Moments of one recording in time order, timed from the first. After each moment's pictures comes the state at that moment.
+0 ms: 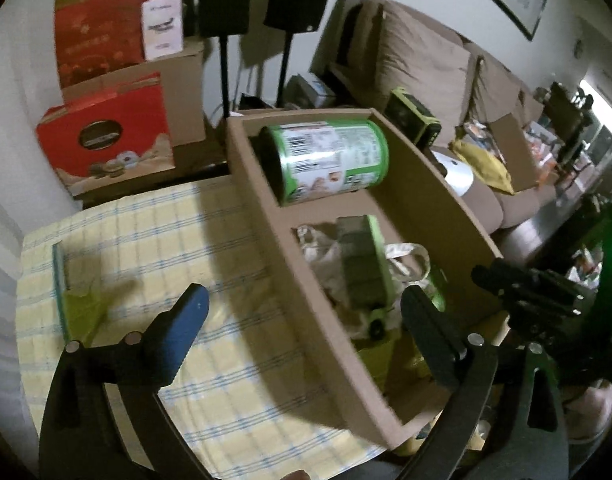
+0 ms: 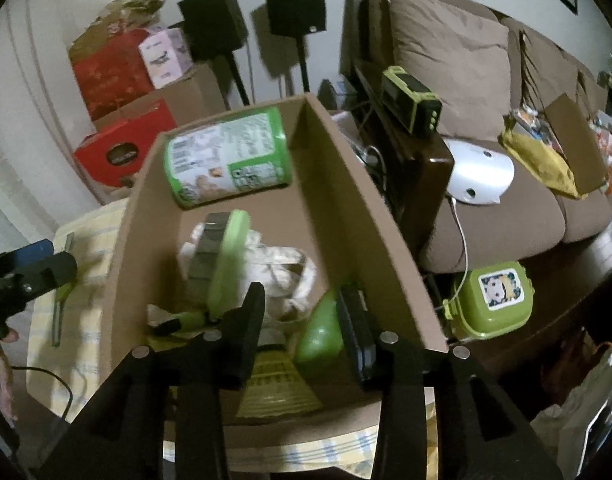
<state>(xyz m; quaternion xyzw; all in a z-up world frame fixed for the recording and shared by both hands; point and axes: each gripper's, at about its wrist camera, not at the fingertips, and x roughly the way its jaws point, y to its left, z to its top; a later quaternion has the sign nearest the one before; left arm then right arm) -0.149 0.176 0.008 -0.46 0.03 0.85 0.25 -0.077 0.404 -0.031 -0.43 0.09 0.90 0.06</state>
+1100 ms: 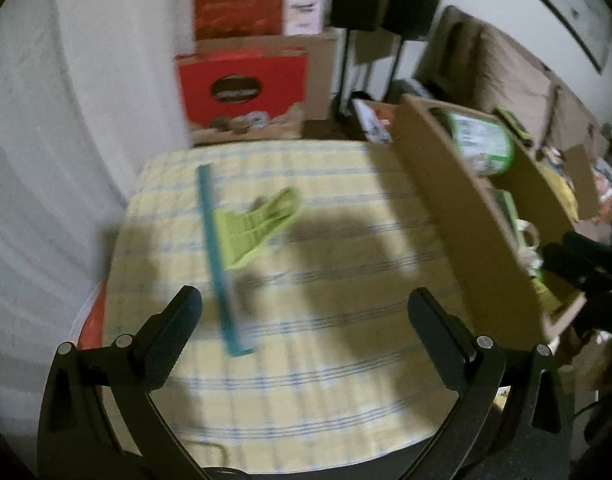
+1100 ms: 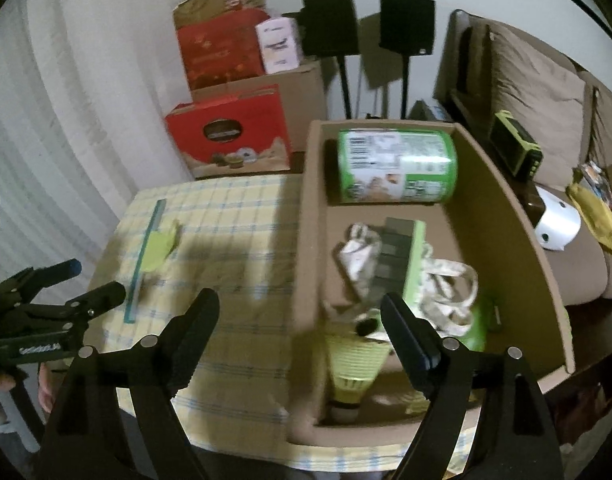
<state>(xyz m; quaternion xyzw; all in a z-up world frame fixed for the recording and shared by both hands) -0.127 0.011 -0.030 -0.47 0.00 0.88 0.10 -0.084 0.261 -0.019 -0.42 0.04 0.91 -0.06</state>
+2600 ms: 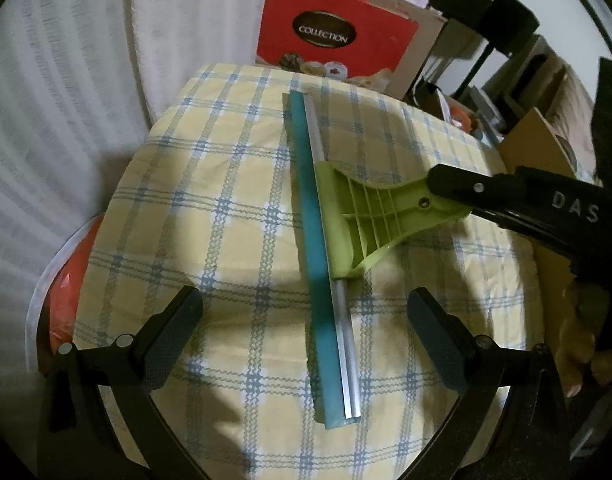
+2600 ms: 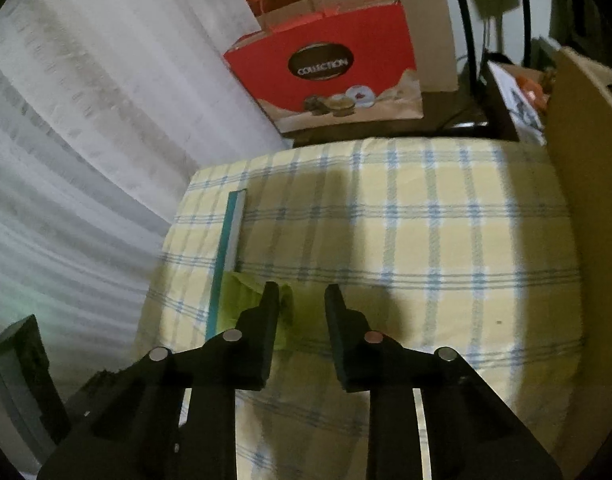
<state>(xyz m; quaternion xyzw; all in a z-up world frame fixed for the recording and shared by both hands) -0.193 -0.056 -0.129 -0.53 -0.10 0.84 0.04 -0.256 0.115 -0.123 -0.51 0.13 0.83 -0.19</state>
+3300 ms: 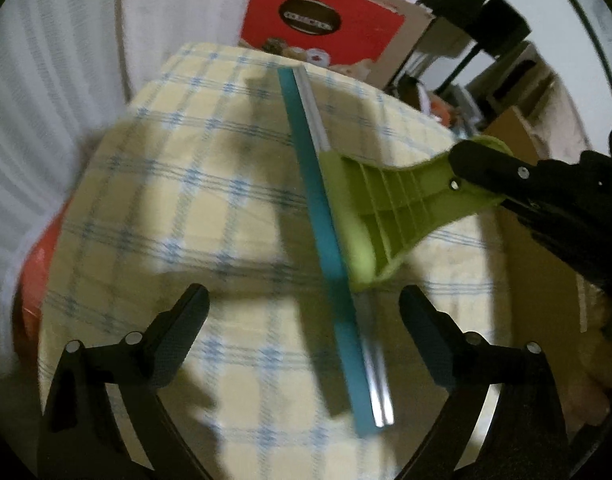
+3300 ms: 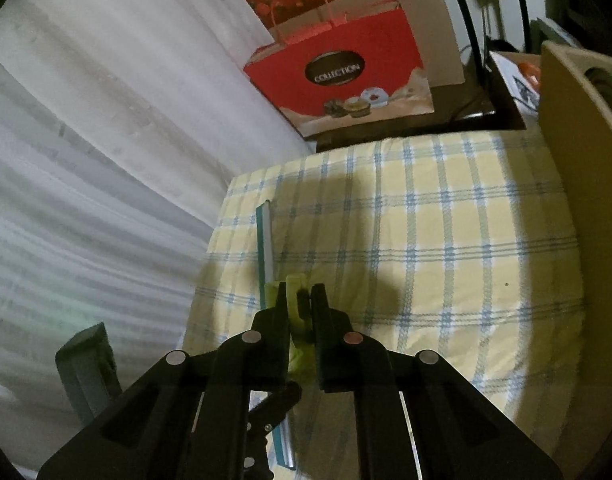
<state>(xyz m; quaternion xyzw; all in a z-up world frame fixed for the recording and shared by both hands) -0.181 -0.052 -0.127 -0.54 -0.16 0.82 0.09 -0.229 0.123 -0.088 -0.50 0.18 0.82 -0.21</state>
